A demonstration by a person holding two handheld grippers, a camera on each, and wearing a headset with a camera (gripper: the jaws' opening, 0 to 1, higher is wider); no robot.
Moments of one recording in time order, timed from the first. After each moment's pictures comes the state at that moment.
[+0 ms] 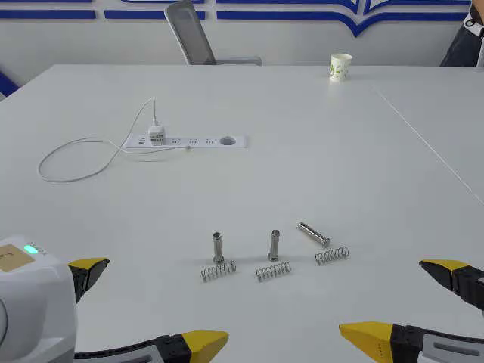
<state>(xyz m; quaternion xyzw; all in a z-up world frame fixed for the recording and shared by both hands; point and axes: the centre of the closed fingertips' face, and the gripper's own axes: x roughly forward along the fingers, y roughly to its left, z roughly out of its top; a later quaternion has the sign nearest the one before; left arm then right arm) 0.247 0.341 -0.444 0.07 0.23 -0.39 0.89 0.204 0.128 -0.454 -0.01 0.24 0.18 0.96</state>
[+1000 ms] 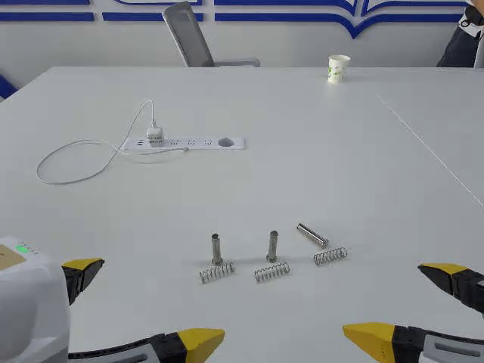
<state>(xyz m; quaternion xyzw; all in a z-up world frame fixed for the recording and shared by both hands) 0.247 0.342 -0.440 0.07 0.23 -0.38 0.89 0.201 0.125 -0.457 -0.01 0.25 0.18 0.95</state>
